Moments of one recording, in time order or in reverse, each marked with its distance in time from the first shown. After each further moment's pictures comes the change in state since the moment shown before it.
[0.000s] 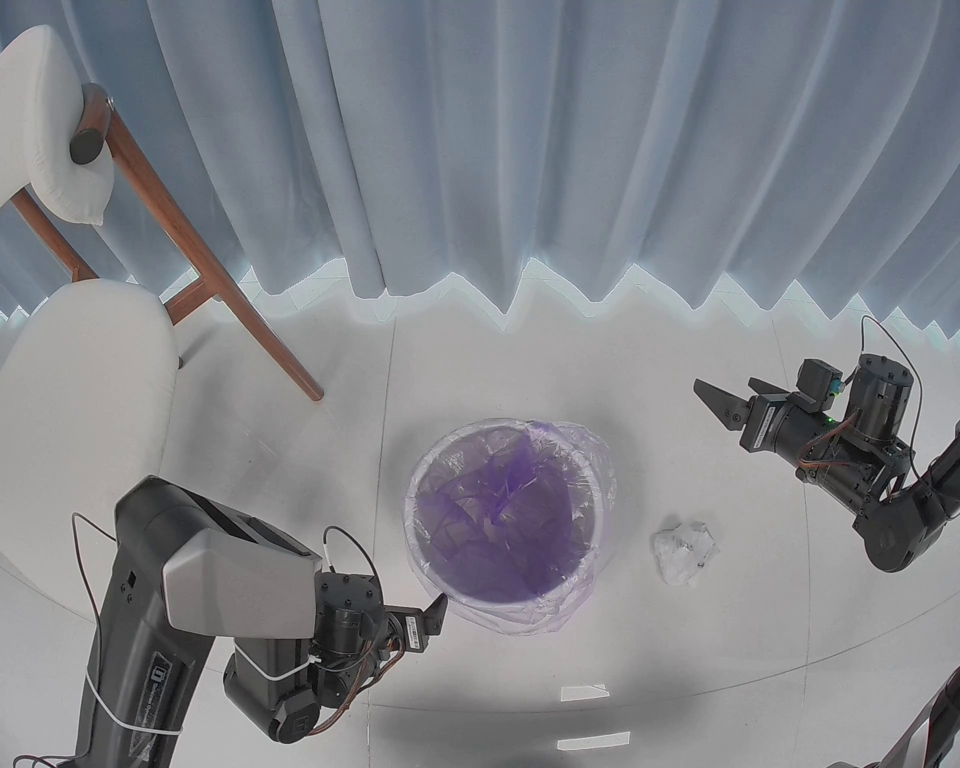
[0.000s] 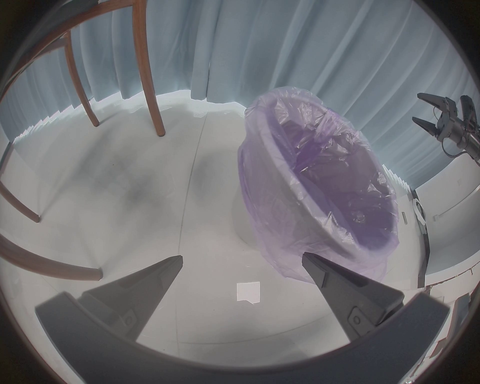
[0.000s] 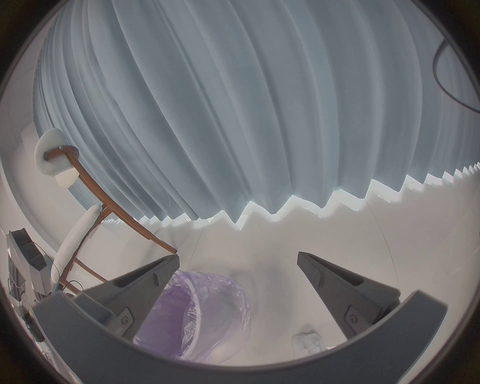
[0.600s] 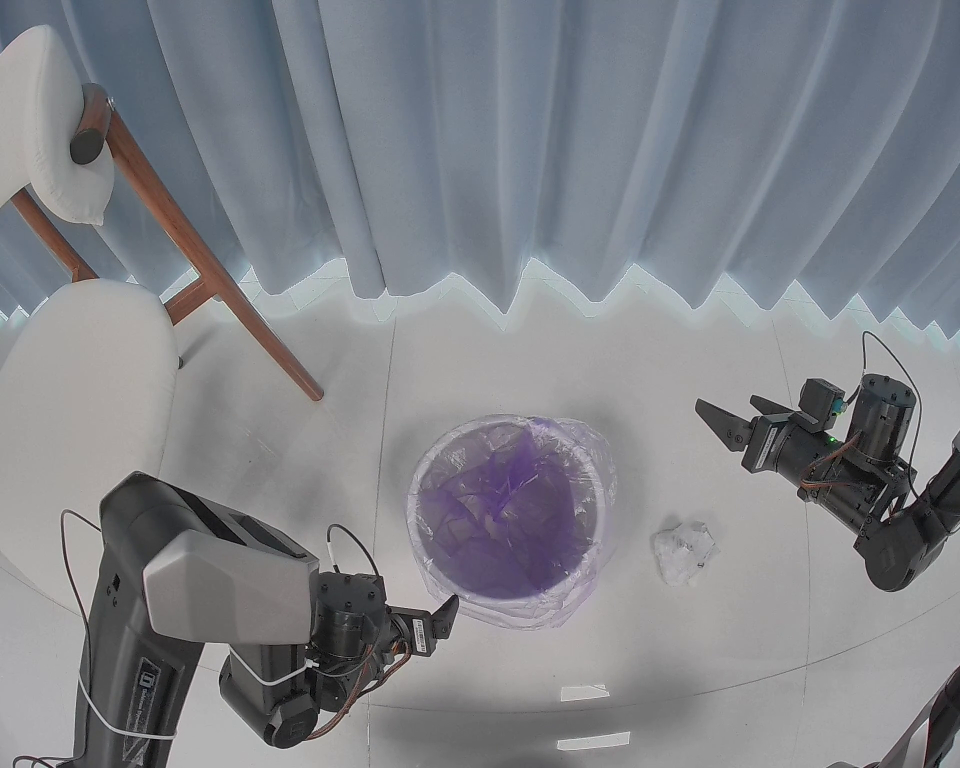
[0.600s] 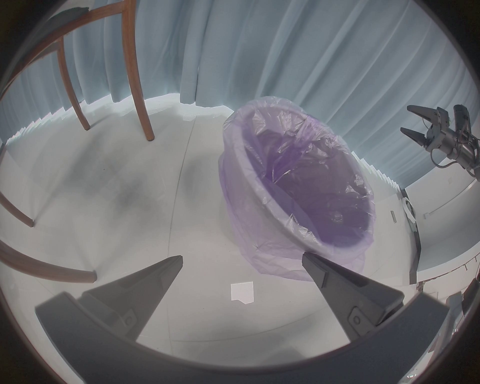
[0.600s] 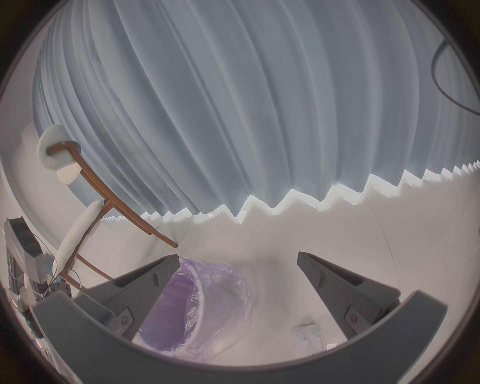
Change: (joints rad) left arm -0.032 -0.051 0.032 0.000 -0.028 0.000; right arm 0.003 0.004 0.084 -0.072 0.001 -0.002
